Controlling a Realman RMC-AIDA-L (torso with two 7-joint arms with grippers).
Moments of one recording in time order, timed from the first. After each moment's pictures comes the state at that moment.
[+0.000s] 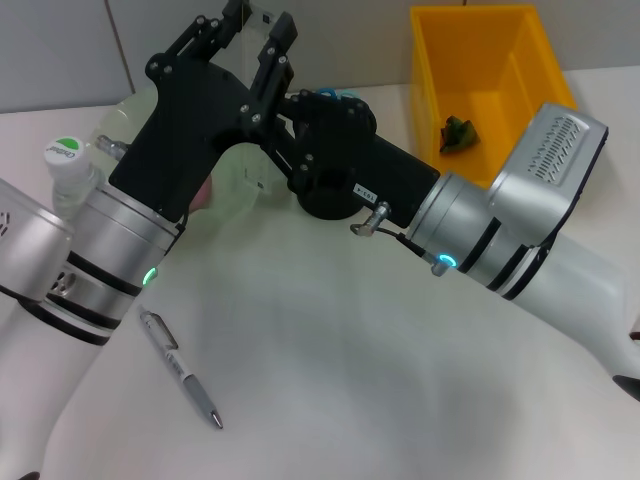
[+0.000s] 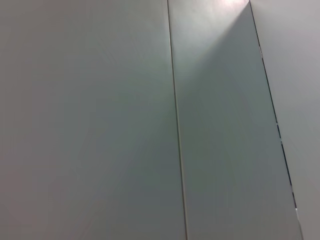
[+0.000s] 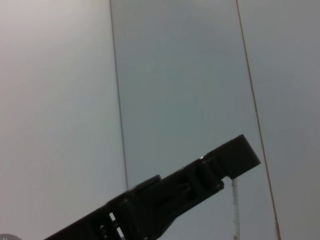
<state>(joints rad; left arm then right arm) -0.47 -2.08 2.34 0.58 -0.49 1.26 -0.11 0.83 2.09 -0.38 0.26 -1.54 -1.39 0.40</state>
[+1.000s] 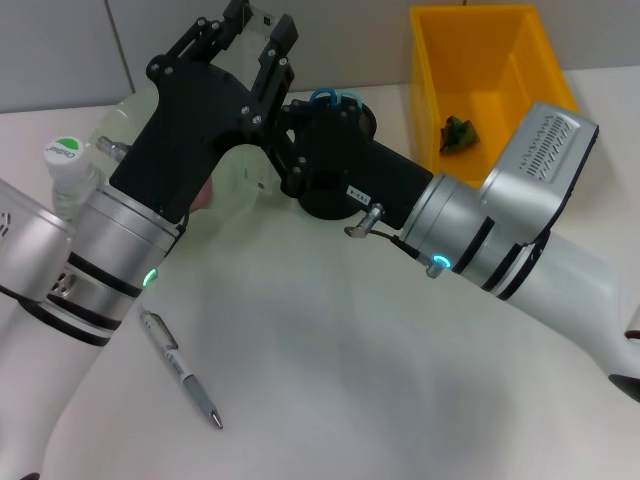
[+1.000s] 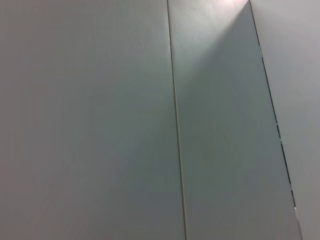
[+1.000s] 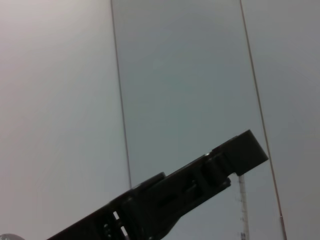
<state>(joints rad) -0.47 -2.08 2.34 0.58 -0.49 1.26 -0.12 0.84 2.09 -0.37 0.27 -1.55 -1.37 0.41</state>
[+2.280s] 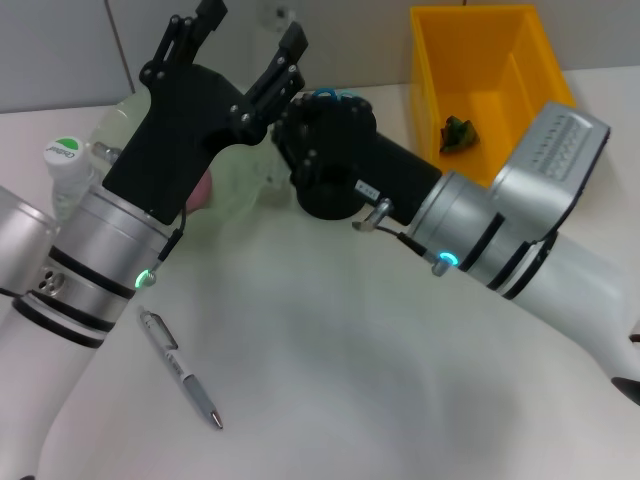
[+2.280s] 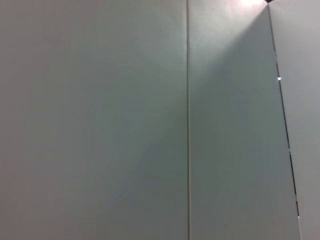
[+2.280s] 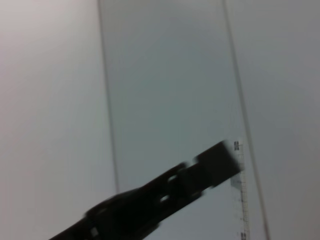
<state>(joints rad) -0.46 -2.08 2.33 0.57 -0.48 1.26 -0.20 0.82 2.09 -0.34 0.27 -1.55 -1.38 0.41</state>
